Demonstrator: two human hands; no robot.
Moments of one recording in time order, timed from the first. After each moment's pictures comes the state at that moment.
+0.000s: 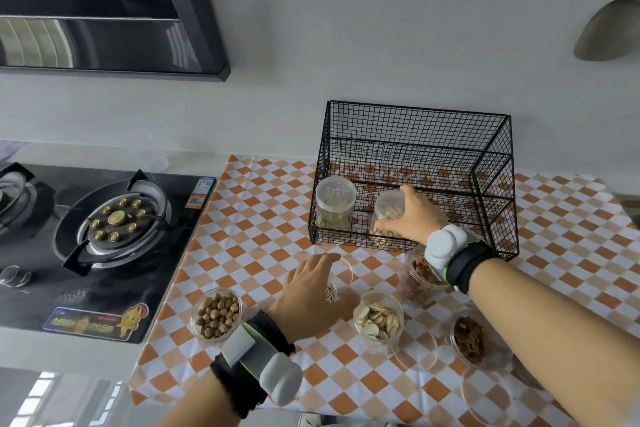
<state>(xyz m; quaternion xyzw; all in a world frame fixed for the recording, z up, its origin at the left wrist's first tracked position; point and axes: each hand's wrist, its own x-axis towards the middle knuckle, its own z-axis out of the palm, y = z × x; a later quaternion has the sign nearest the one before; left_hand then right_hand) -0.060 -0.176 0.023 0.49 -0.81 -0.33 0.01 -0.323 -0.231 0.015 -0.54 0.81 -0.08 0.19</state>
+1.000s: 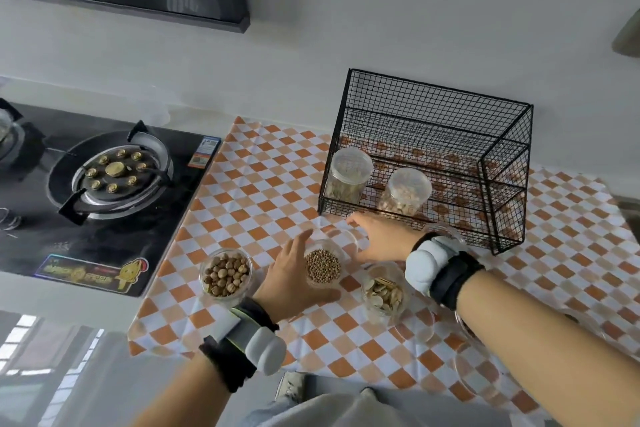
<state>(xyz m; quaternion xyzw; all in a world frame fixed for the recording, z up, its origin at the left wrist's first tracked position) -0.006 -0.174 -0.037 0.52 -0.73 -0.43 0.11 -0.243 -0.207 -0.009 -0.72 0.62 0.09 0.30</state>
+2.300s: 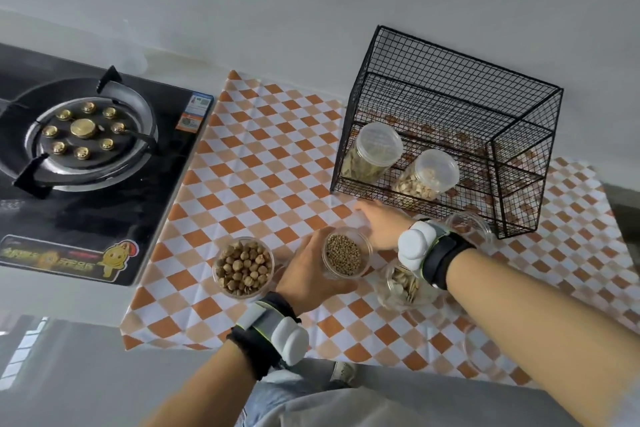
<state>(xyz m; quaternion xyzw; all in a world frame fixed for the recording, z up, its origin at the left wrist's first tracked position) 0.002 -0.184 -0.098 0.47 -0.69 -0.53 0.18 -0.212 -0.235 -0.057 -0.63 0.69 0.16 0.31</state>
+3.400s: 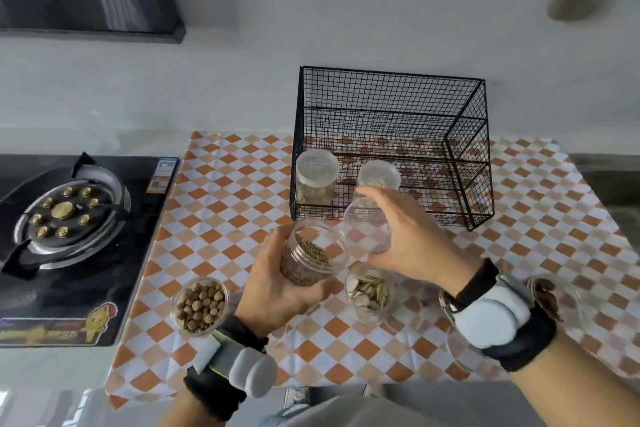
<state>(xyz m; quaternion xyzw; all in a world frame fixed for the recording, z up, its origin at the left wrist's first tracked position) -0.022 -0.180 -0.004 0.41 -0.68 -0.52 0.32 -0.267 -0.132 0.054 -0.69 0.69 -0.15 0.17</state>
